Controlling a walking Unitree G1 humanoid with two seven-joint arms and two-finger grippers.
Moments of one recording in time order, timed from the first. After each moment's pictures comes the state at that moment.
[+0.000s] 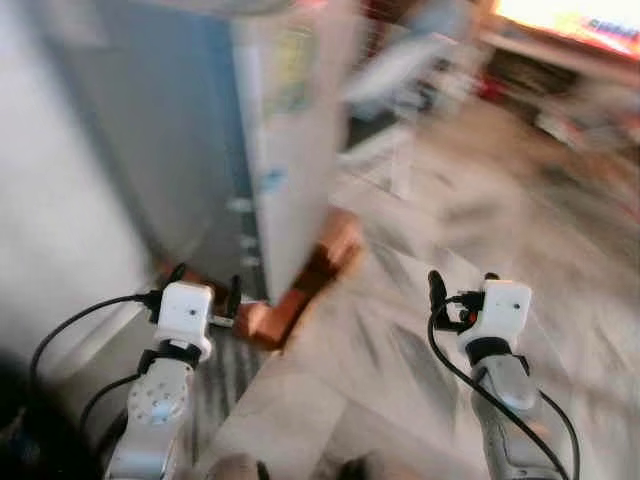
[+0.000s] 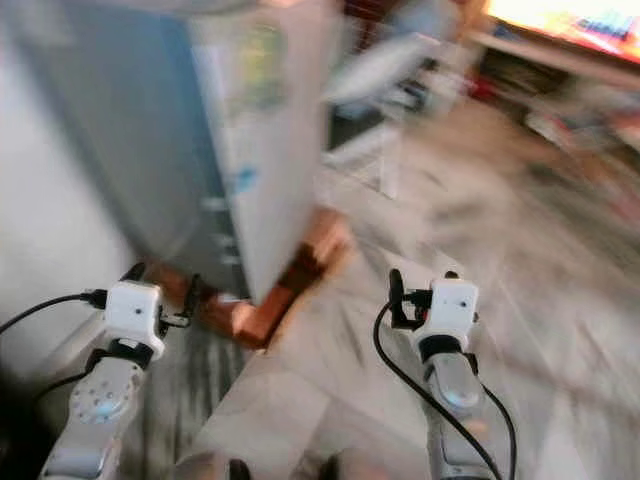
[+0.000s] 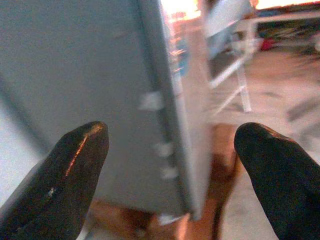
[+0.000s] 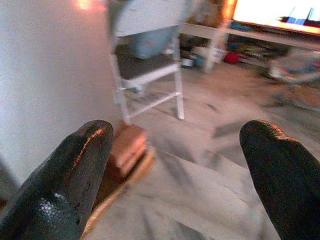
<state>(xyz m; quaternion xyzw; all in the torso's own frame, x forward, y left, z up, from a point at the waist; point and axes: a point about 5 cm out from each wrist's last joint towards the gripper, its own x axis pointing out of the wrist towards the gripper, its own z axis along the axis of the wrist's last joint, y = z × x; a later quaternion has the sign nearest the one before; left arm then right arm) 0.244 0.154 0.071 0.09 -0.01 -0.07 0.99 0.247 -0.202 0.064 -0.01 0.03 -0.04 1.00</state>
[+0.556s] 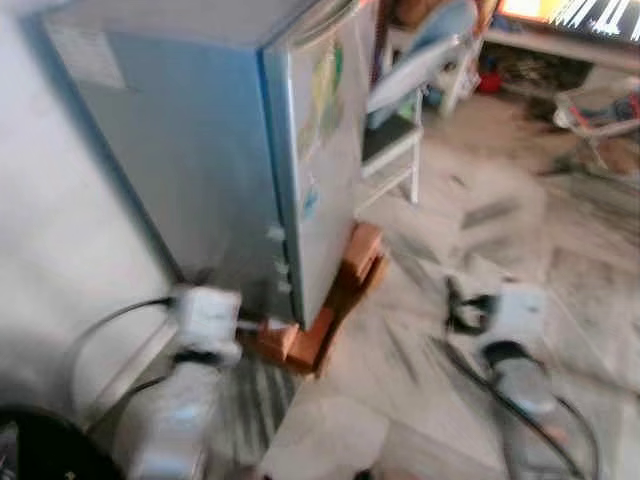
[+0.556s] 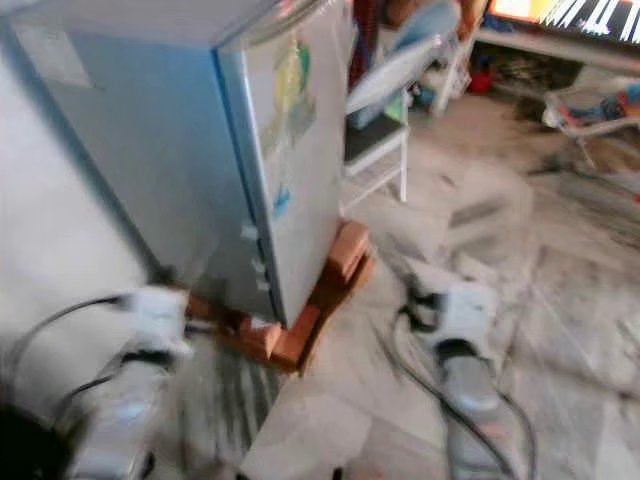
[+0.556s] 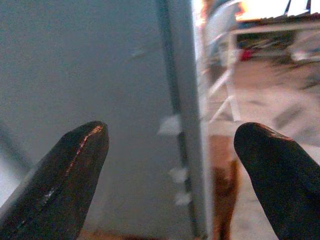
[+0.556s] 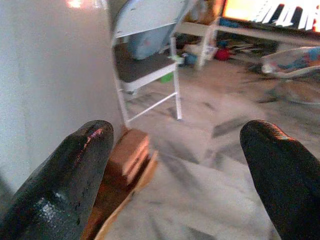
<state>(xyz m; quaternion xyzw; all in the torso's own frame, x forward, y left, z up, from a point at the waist) 0.242 0.135 0.071 0.08 -0.02 -0.10 0.99 0.249 -0.209 0.065 -0.01 0.04 -0.05 1.00</state>
